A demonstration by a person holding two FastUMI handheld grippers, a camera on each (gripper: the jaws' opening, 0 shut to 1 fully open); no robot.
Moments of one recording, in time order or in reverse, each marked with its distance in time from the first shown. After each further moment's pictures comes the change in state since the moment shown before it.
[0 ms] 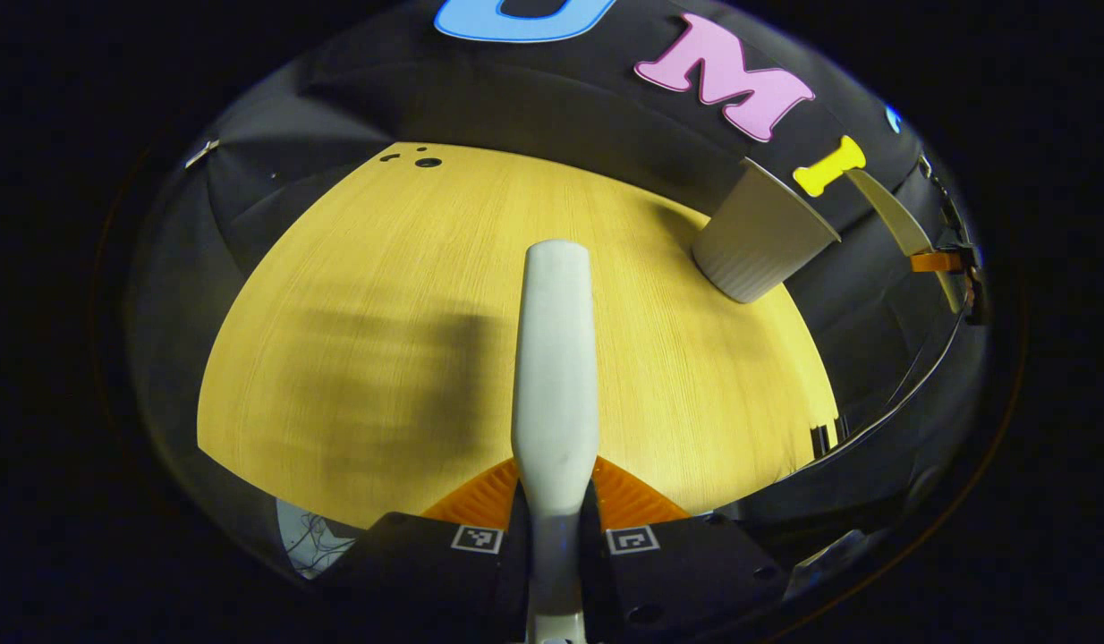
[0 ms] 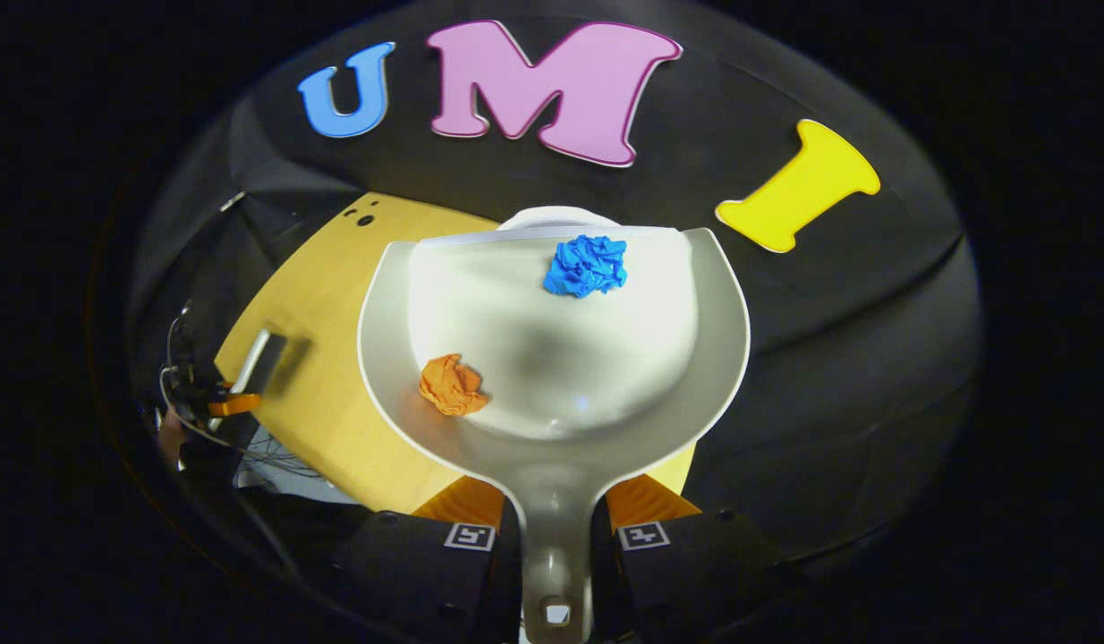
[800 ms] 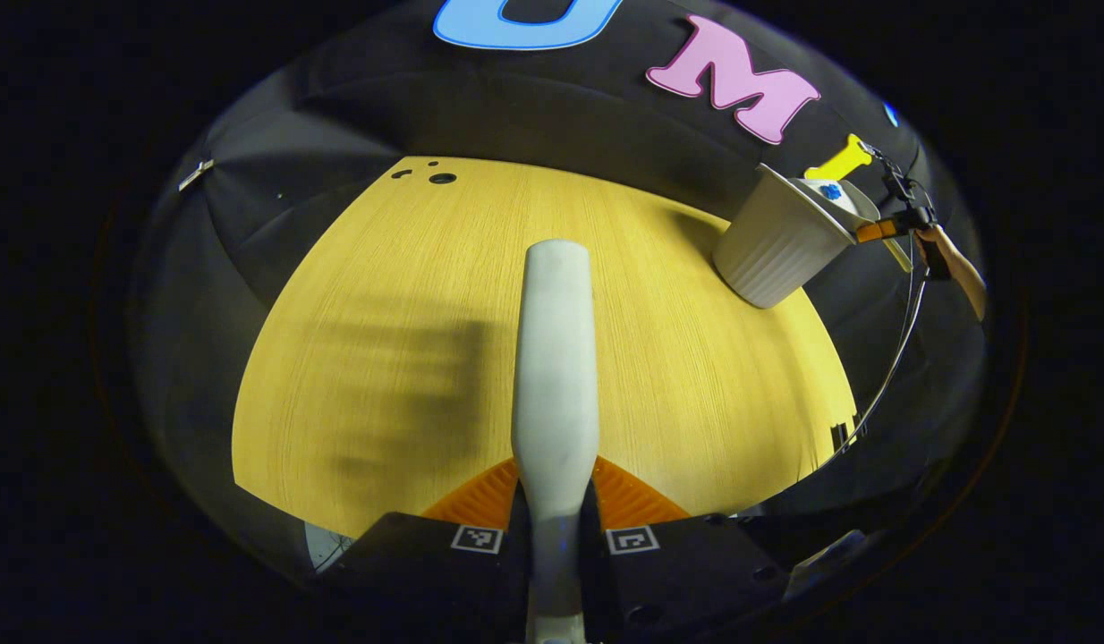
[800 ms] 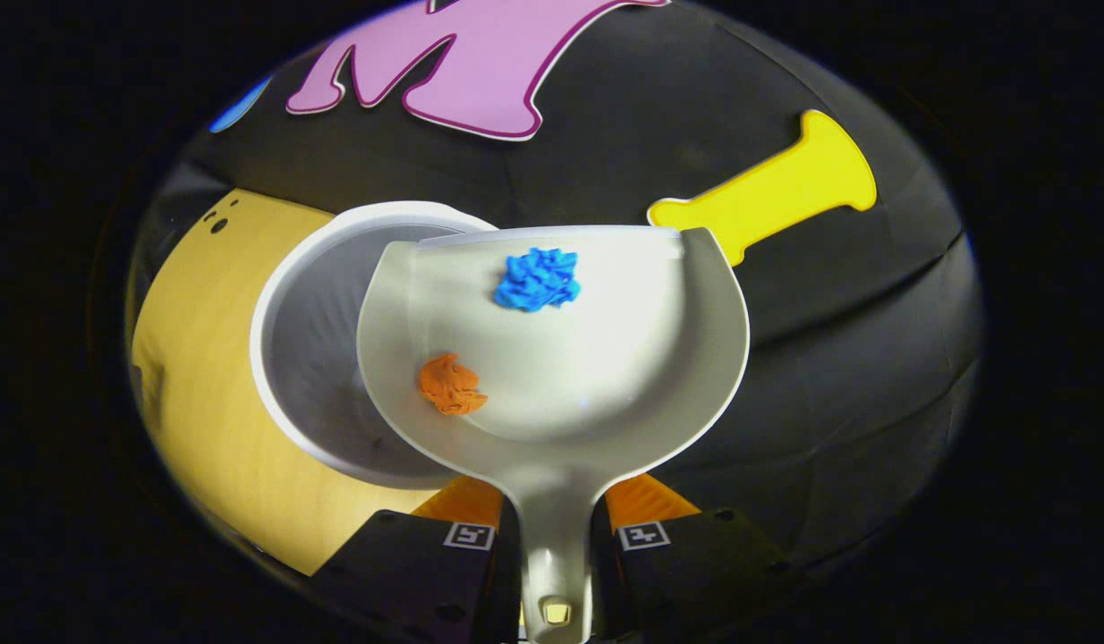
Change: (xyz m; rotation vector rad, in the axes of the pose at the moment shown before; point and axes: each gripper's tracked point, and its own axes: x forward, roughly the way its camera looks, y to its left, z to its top) left arm -0.006 0.037 0.036 0.066 0.000 0.056; right arm -0.005 0.002 0.013 -0.035 0.010 -0.355
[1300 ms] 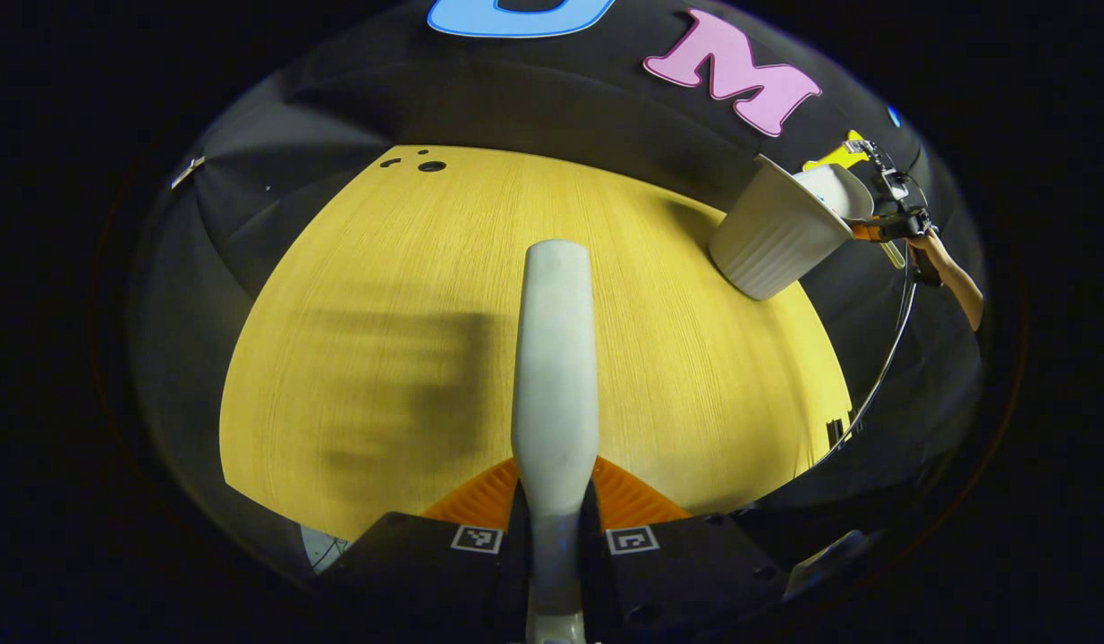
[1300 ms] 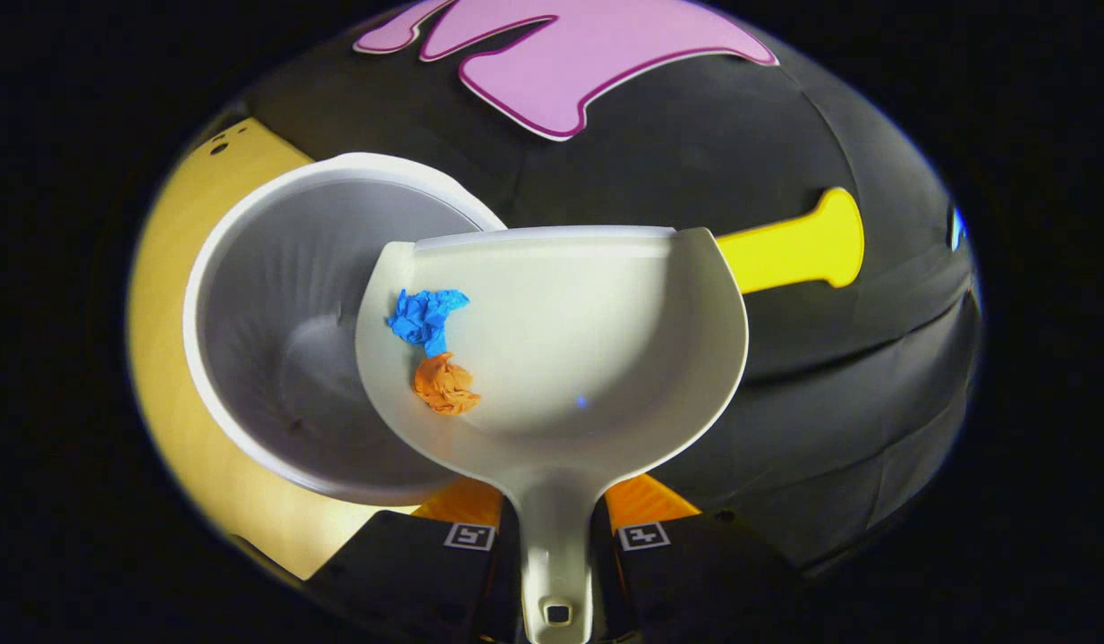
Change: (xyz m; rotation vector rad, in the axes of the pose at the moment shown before) left arm 0.010 -0.006 -0.006 0.007 0.041 -0.022; right arm -0.001 -0.015 0.007 -0.251 -0.076 -0.260
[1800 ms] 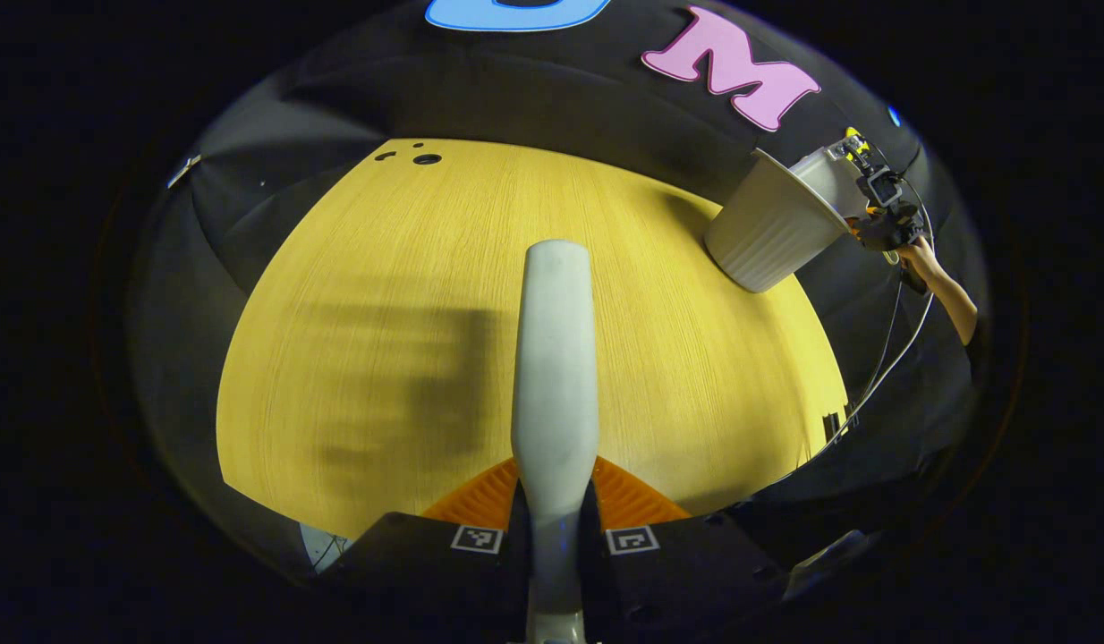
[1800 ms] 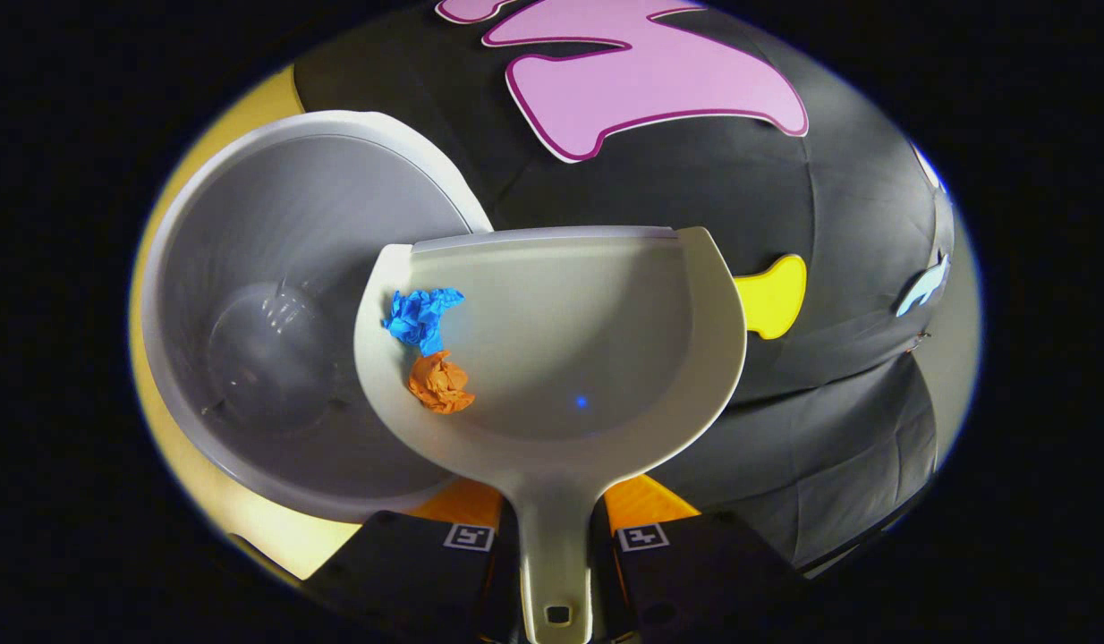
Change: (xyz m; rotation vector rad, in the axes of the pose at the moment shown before) left arm 0.001 -0.002 -0.003 0.000 0.030 -0.024; right arm -0.014 -0.007 0.004 -0.140 -0.052 -0.288
